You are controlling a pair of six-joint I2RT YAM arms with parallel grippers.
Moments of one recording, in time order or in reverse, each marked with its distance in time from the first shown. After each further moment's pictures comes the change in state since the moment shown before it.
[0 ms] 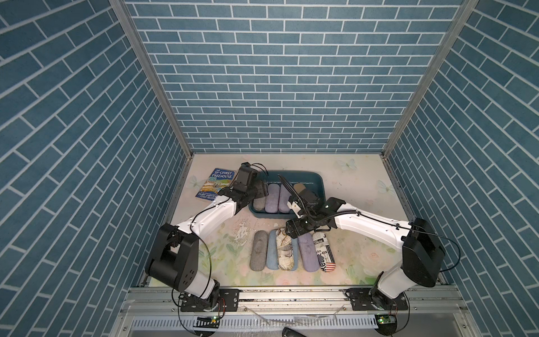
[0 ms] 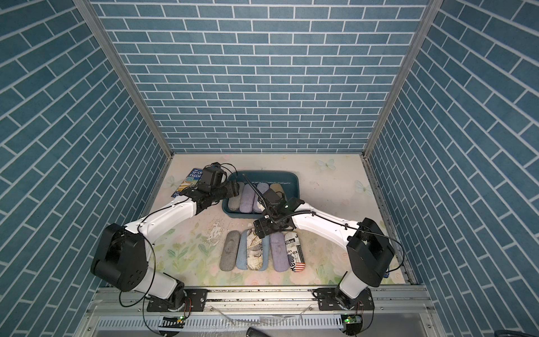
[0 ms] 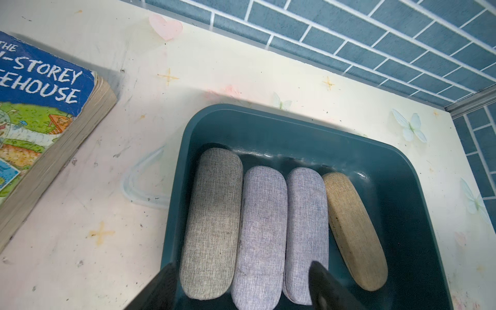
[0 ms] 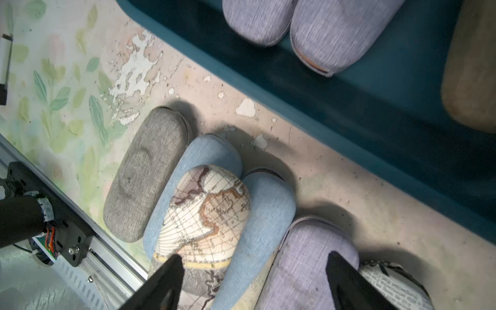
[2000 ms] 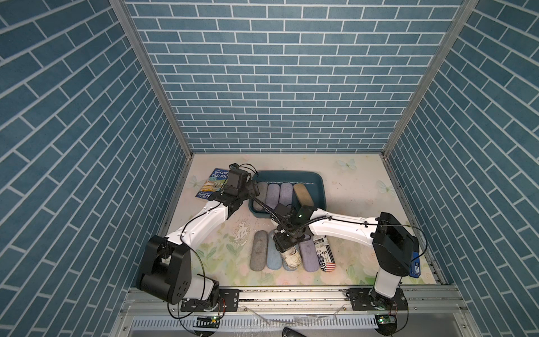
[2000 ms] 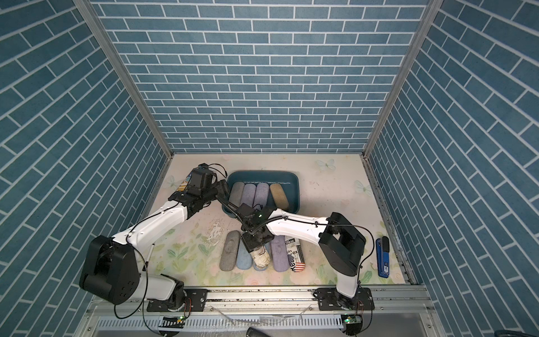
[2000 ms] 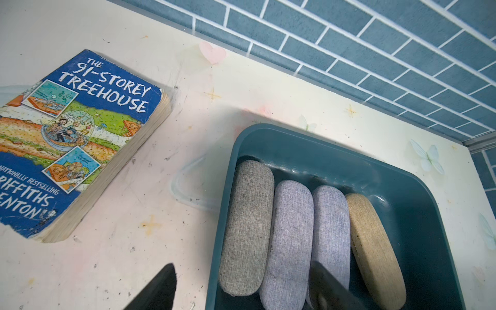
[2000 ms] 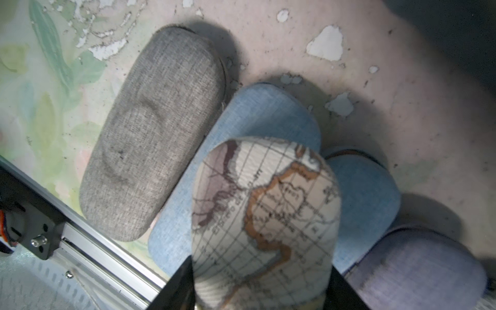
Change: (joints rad) left arm 0.067 -0.100 -0.074 -0.001 -0.051 -0.020; right arm 0.182 0.214 0.166 -0.126 0.075 0.045
